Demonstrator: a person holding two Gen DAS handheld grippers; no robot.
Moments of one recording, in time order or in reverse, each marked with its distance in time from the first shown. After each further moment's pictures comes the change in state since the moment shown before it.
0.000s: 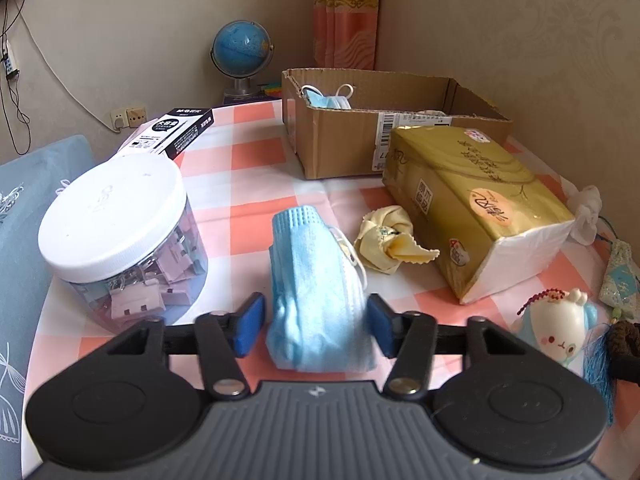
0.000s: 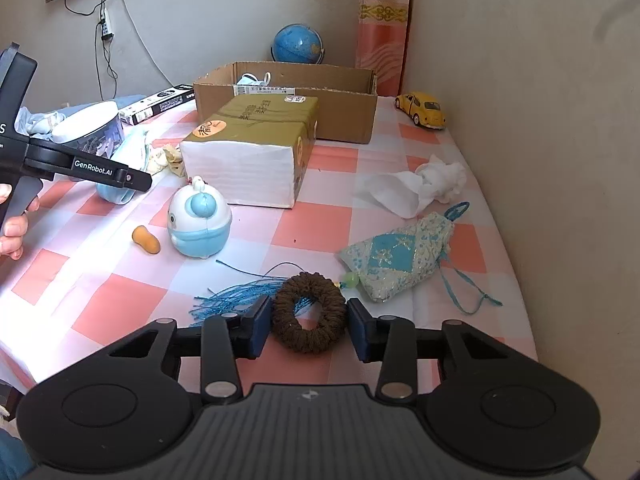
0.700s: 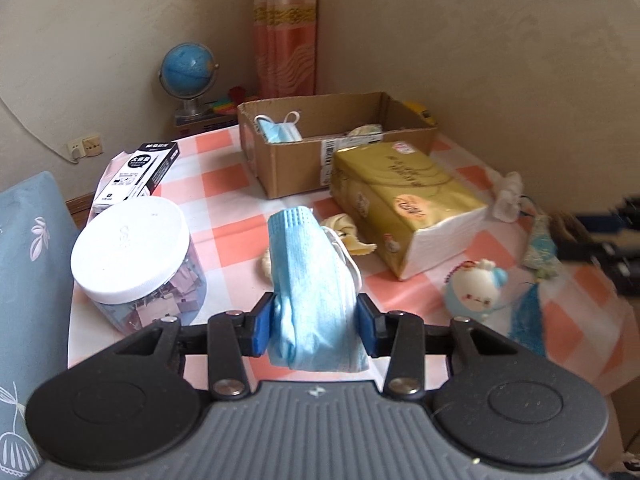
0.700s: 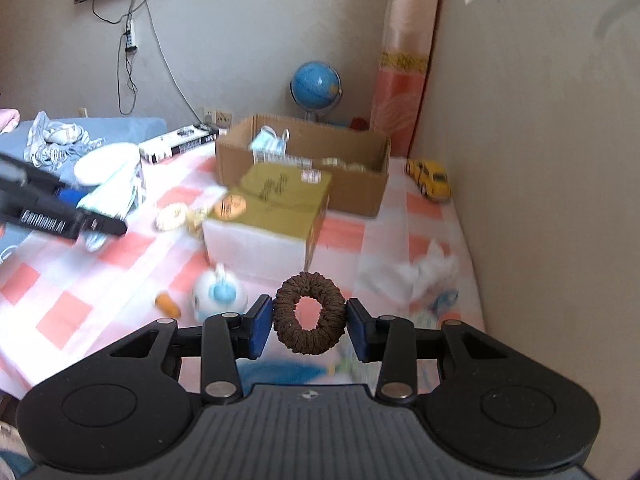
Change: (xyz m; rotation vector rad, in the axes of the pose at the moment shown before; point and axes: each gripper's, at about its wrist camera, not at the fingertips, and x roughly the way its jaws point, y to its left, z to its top) left arm -0.067 0.011 0.005 0.125 -0.013 -0.155; right arm -0.031 0.007 0.056 -0.102 -0.092 0.008
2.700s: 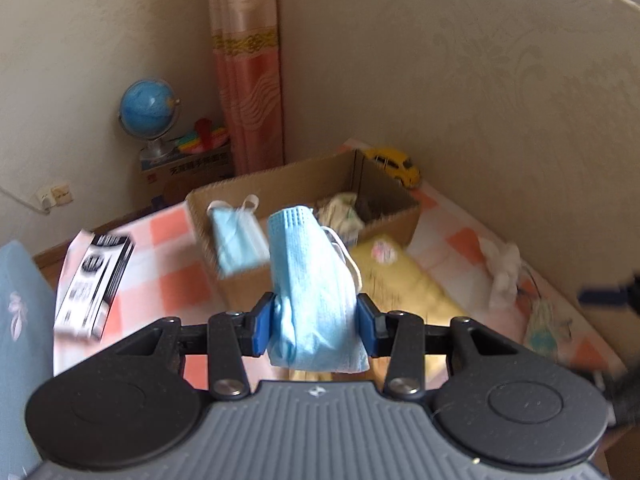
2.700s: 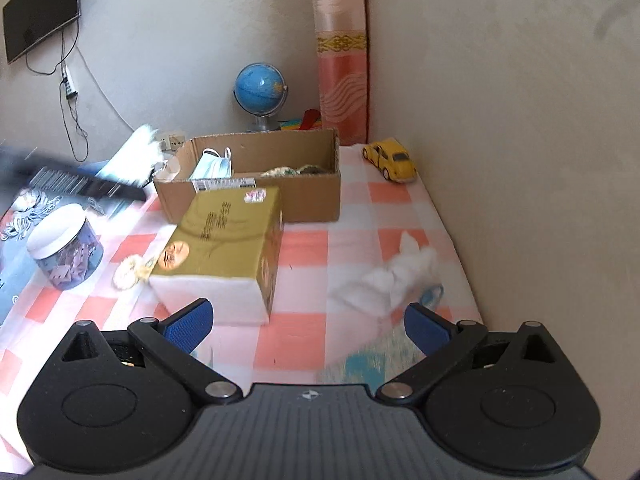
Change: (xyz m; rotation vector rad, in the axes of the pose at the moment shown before) left arm 0.055 -0.028 0.118 0.099 -0.013 -0.040; right arm 0.026 -0.030 0.011 0.248 0.023 -0.053
